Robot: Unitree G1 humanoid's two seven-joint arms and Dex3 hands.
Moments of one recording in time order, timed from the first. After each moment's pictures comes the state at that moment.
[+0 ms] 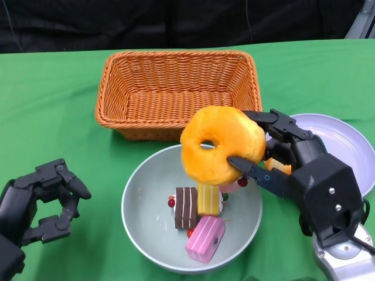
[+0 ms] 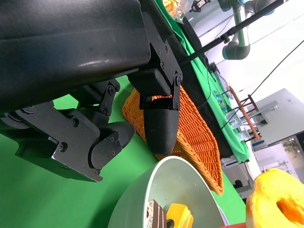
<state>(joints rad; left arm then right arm) -0.15 0.23 0.17 0.70 -0.05 -0.84 -0.28 -0.11 0.06 0.16 -0.14 -0.17 0.11 -0.05</state>
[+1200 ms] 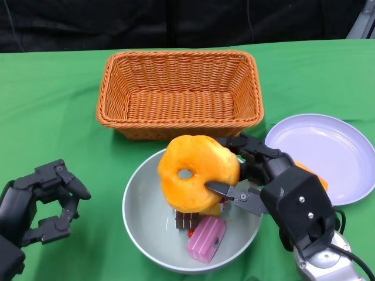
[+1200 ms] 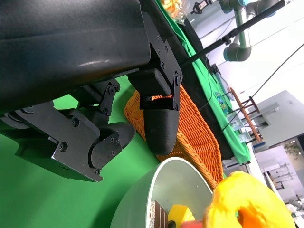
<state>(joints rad) -0.16 0.23 0.16 0.72 -0.05 -0.86 -0.28 -0.10 0.07 0.24 -0.06 -0.20 0.11 -0.01</state>
